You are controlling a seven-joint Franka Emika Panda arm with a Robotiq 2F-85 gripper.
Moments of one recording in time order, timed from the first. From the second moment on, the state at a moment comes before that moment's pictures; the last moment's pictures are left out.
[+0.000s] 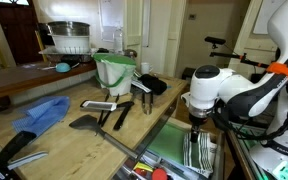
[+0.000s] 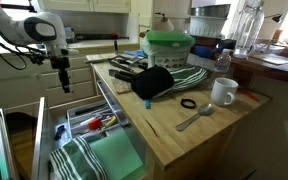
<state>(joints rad) 0.01 -0.14 0.20 -2.75 -0.34 2.45 0.64</state>
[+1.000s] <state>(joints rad) -0.02 0.39 0.00 -2.77 -0.99 2.94 0.86</state>
